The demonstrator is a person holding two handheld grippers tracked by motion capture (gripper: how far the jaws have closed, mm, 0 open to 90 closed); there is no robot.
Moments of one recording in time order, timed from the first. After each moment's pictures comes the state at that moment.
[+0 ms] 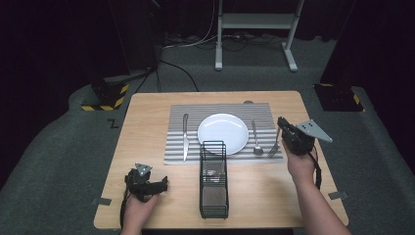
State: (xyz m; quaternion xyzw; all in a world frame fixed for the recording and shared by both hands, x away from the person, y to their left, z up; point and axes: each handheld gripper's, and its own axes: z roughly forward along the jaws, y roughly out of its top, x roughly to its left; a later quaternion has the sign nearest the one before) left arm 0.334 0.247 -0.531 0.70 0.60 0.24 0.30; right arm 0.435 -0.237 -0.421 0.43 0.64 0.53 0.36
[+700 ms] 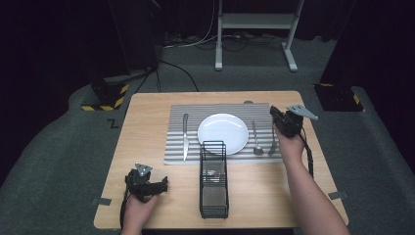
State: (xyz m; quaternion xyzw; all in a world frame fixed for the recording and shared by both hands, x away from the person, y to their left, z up) left arm 0.333 0.246 -0.531 0.71 0.59 0.25 0.30; right arm 0.518 -0.230 -0.445 0.48 0.64 0.52 0.30
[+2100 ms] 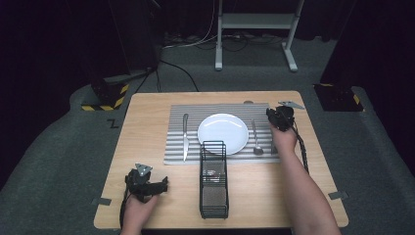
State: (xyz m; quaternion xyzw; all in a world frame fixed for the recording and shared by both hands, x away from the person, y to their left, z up) left arm 0.333 0.247 -0.531 0.71 0.59 0.24 0.30; right arm 0.581 -0.230 -0.489 0.56 0.66 0.44 0.26
